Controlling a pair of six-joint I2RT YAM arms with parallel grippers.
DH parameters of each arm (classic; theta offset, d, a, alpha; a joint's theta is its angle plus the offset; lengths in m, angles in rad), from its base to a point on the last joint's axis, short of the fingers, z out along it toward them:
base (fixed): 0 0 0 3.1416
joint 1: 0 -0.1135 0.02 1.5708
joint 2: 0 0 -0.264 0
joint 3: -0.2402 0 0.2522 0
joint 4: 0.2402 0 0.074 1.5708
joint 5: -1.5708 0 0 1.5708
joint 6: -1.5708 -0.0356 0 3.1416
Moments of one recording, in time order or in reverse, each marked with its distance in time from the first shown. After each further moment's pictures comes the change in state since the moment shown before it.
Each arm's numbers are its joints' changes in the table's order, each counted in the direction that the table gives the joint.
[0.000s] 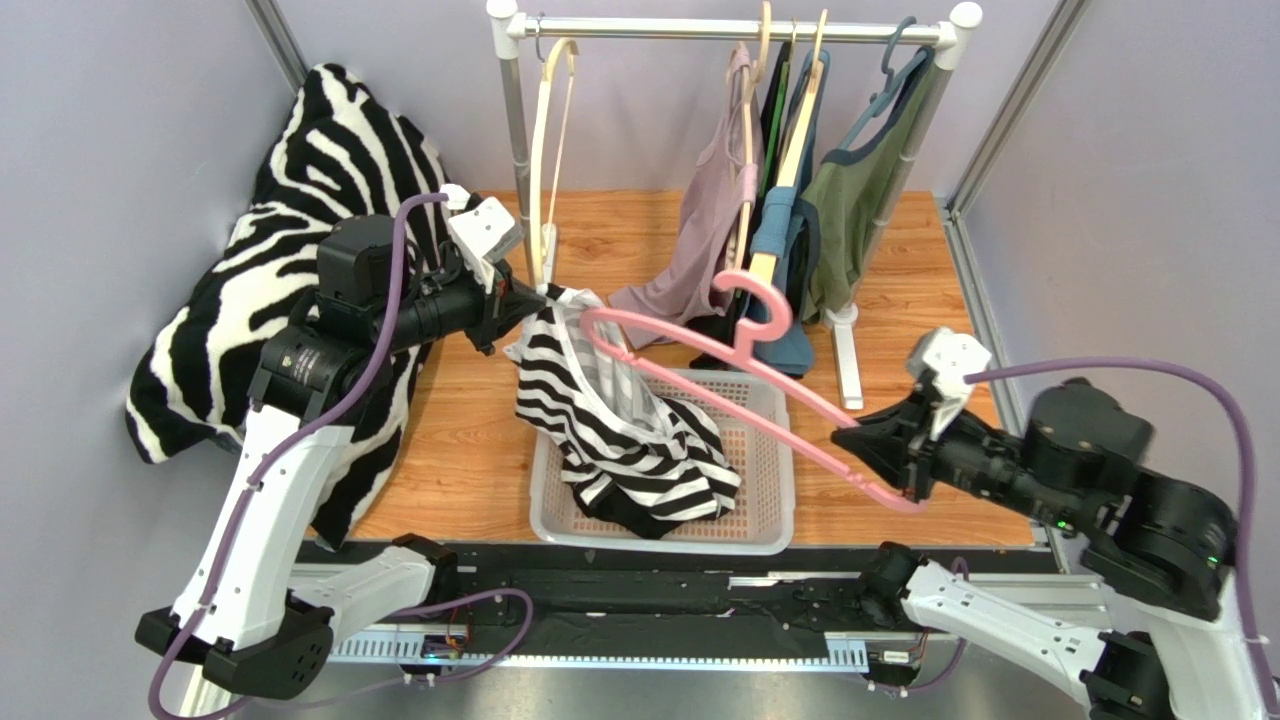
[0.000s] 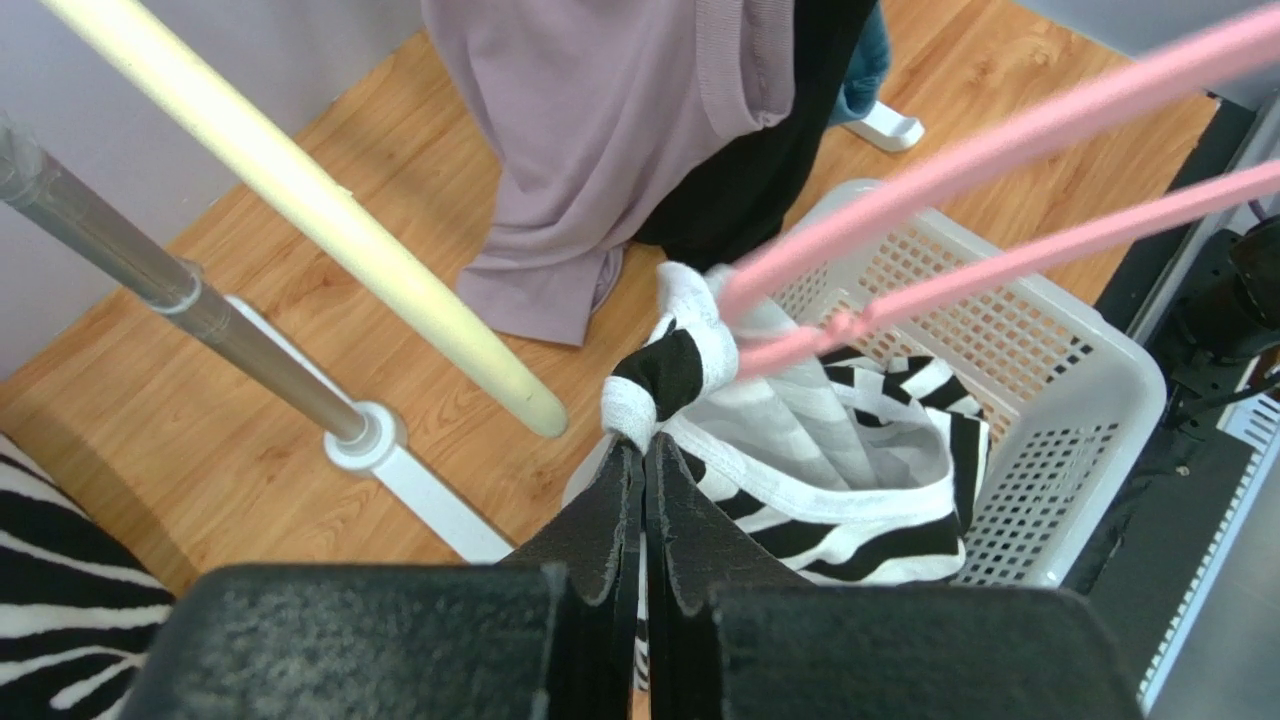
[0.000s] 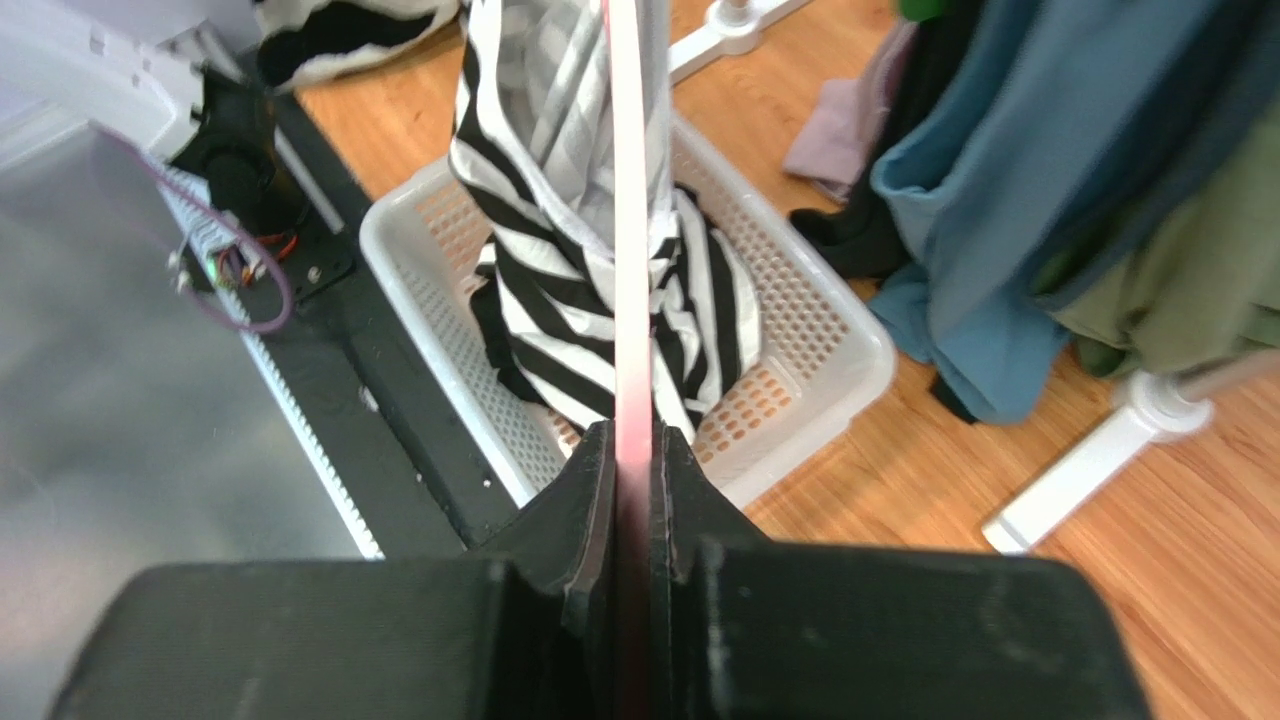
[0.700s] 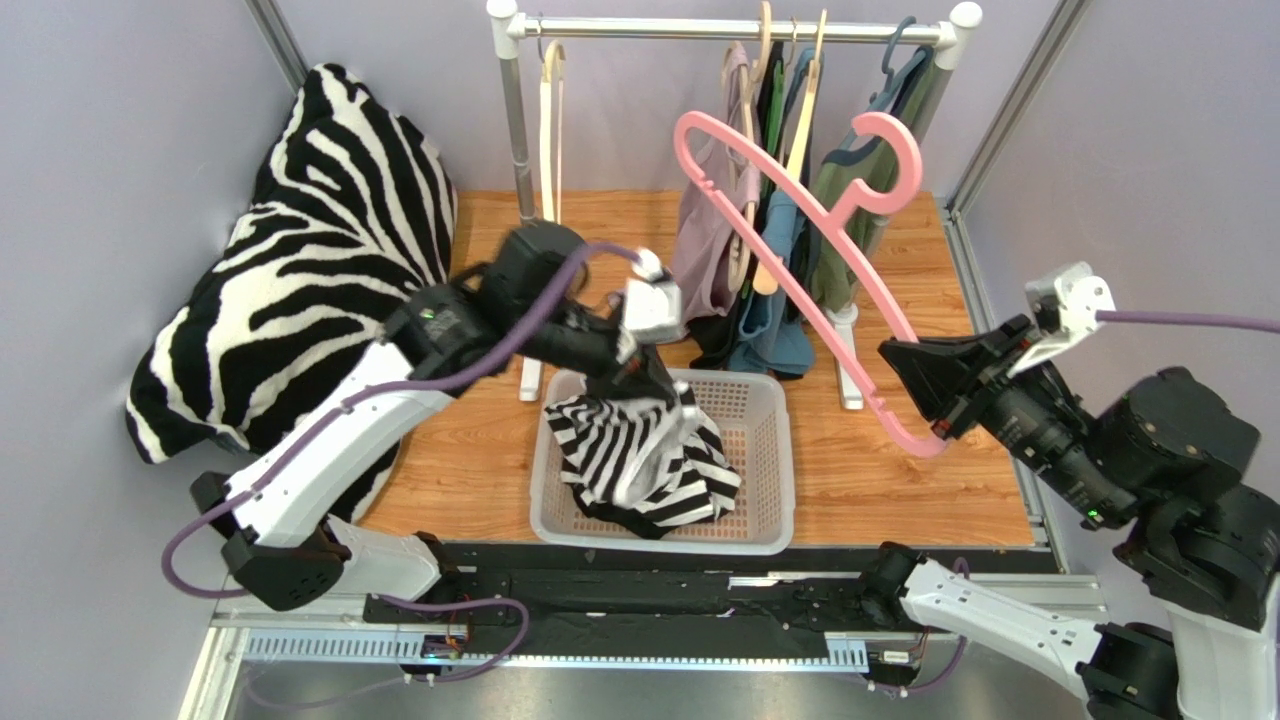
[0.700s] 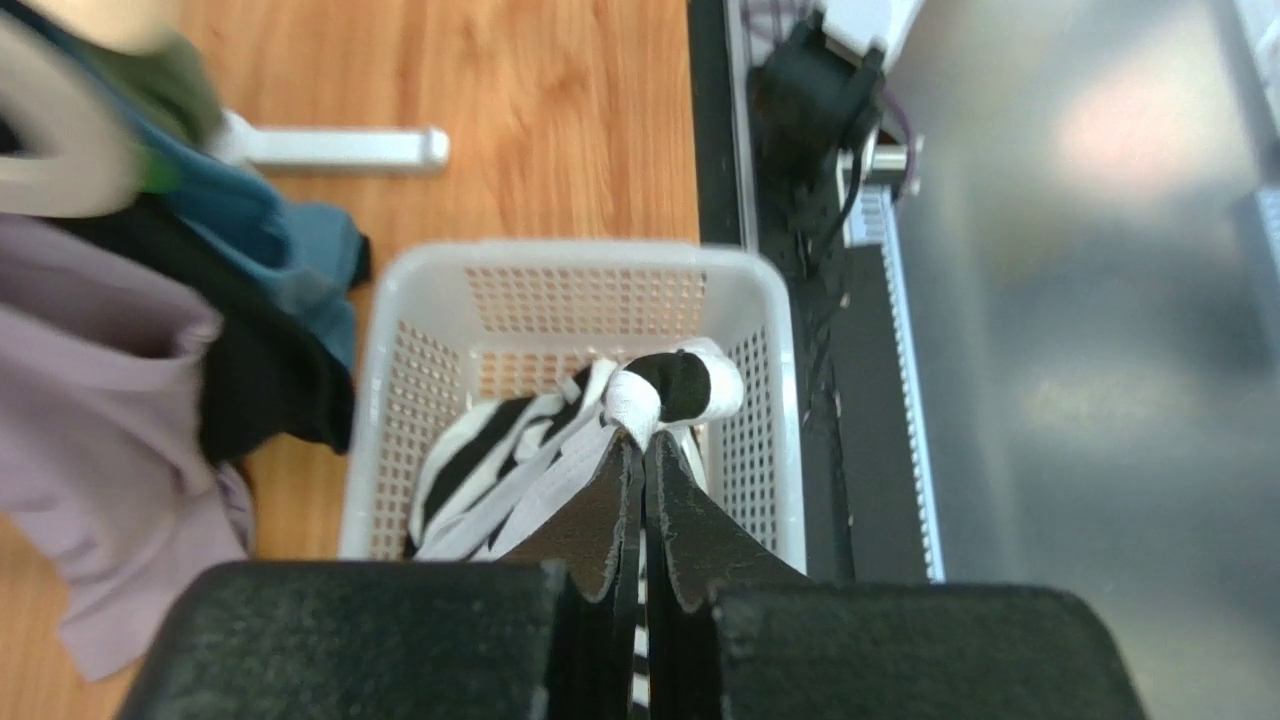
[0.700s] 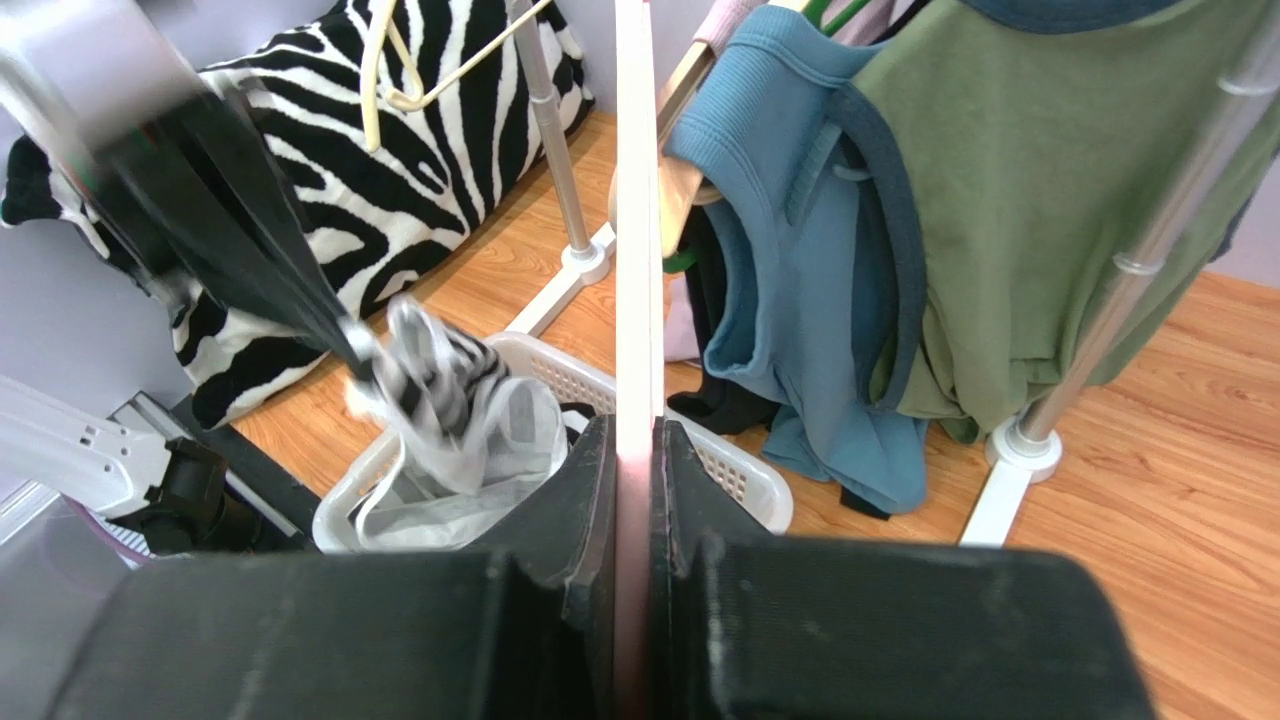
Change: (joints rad) left arm 0.431 0.277 -0.208 0.090 -0.242 -0.127; right arm 0.000 0.038 -0.171 -0.149 -0.343 -0.150
